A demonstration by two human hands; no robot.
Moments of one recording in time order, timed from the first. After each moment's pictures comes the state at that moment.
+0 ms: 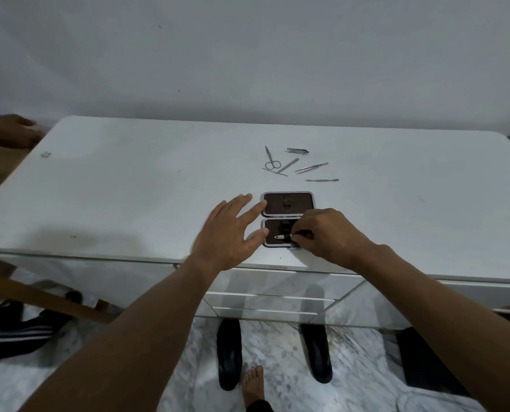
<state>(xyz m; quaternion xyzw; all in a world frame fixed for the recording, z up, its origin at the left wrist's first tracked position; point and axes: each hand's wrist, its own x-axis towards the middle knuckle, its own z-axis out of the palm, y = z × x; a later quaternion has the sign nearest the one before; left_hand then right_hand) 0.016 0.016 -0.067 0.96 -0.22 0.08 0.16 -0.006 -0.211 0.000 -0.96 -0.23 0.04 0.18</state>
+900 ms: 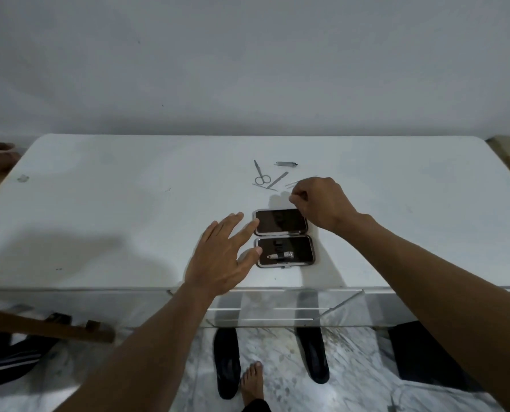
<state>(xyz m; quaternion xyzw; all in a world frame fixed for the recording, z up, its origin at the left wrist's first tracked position) 0.017 0.018 -0.062 0.96 -0.22 0.04 0.17 0.071 -0.213 0.023 -0.98 -0.05 0.01 0.19</state>
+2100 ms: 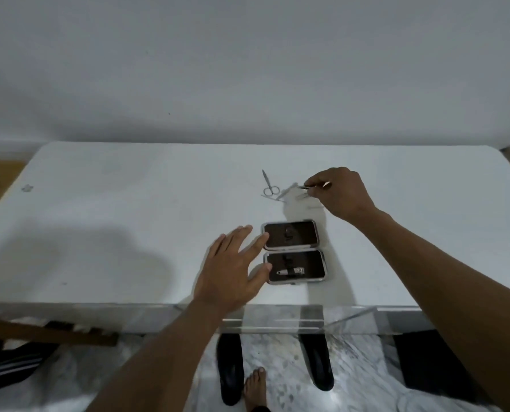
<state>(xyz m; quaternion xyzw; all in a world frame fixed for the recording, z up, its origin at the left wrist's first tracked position) 0.016 0.015 -0.054 0.96 -0.21 0.04 0.17 0.102 -0.223 0.038 -0.95 0.04 -0.01 0.32</state>
